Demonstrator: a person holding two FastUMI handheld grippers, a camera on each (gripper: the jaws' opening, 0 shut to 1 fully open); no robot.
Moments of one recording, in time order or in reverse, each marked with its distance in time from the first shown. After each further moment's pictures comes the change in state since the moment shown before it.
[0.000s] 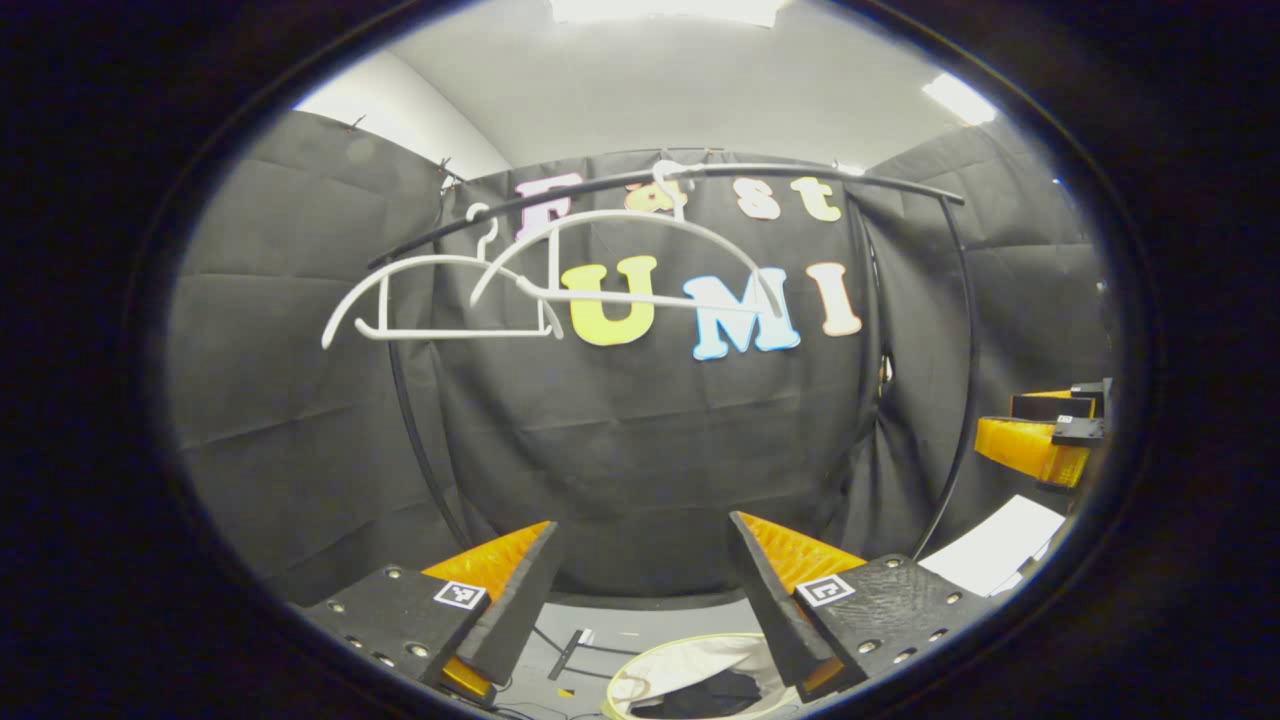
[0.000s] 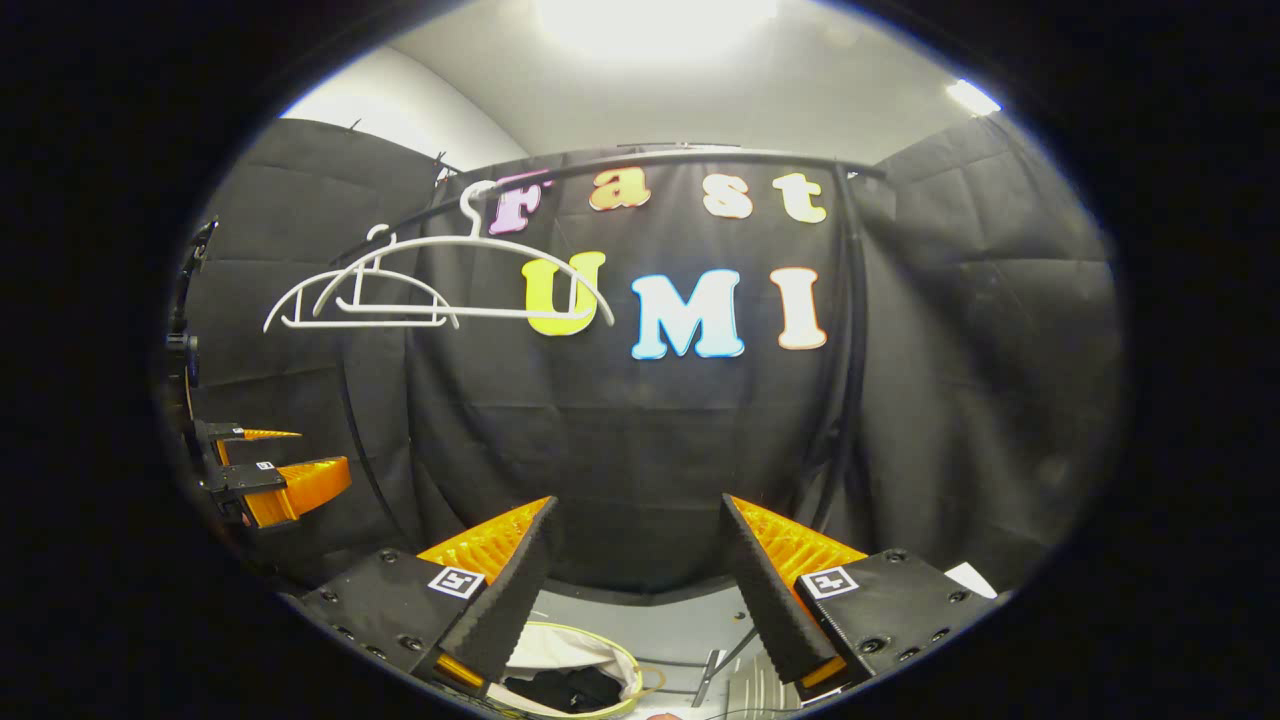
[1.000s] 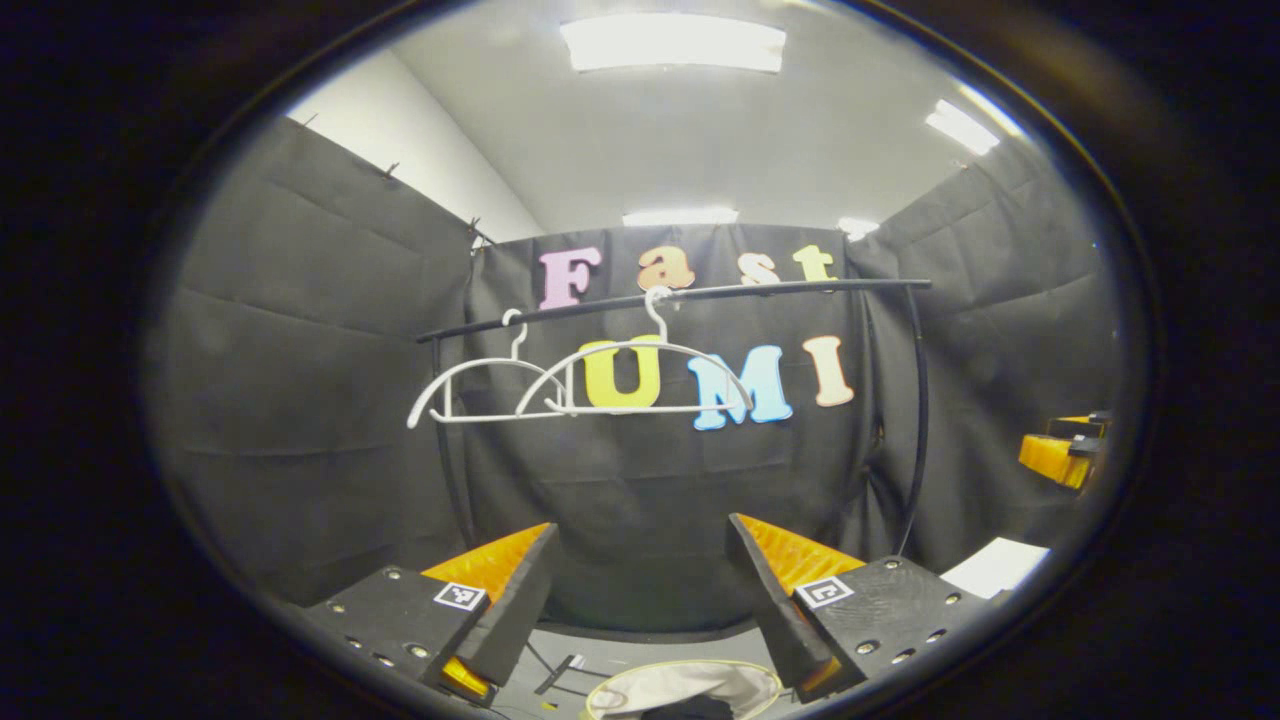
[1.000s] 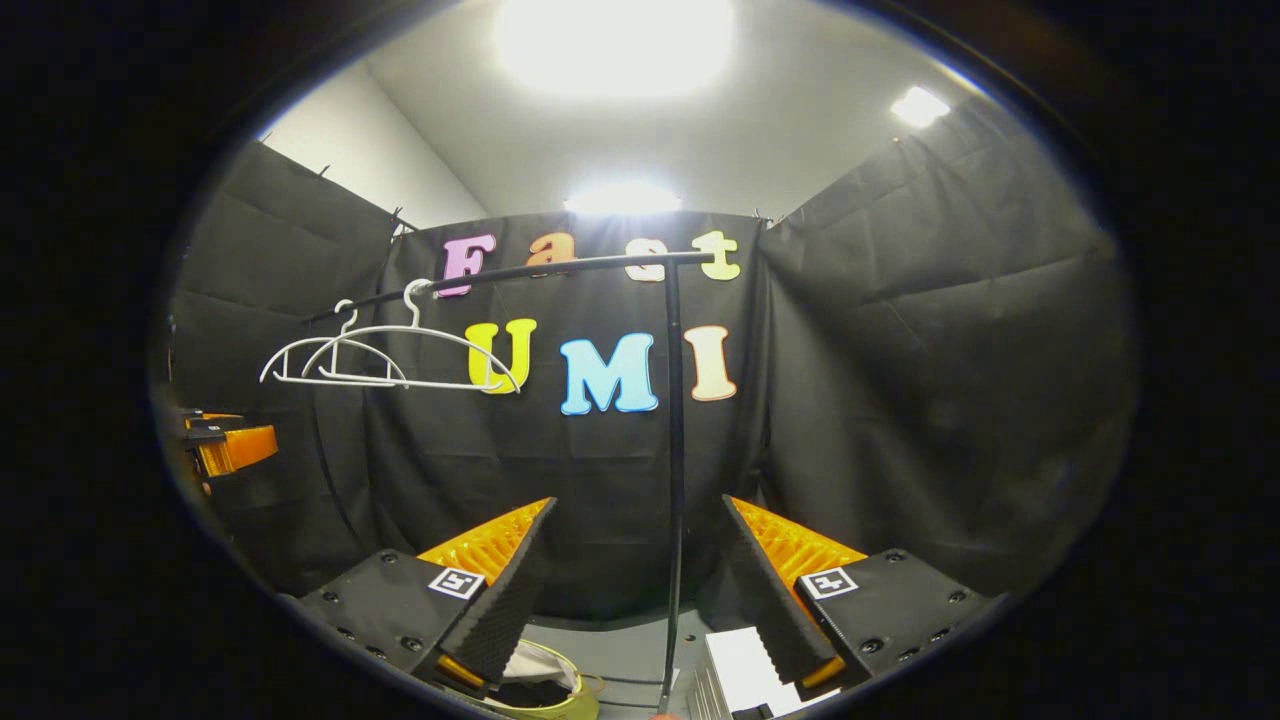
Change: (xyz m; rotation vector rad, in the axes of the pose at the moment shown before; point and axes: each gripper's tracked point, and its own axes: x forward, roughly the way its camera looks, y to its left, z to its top) left arm -0.131 -0.023 0.057 -0.018 -0.182 0.084; right arm -0.122 -0.105 0.027 0.039 -0.155 -0.150
